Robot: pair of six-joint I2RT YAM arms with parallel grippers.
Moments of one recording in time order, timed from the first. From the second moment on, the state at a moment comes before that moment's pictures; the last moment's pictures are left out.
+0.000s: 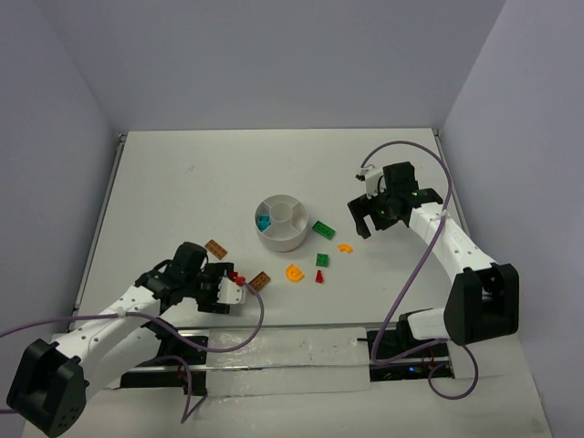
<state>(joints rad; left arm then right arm) -0.55 0.86 0.34 -0.49 0.43 1.10 0.16 1.34 0.99 -0.67 -0.18 -0.30</state>
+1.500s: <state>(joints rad) -0.58 0.91 0.71 -0.63 0.58 0.87 0.16 1.37 1.00 -0.68 -0.20 -0.30</state>
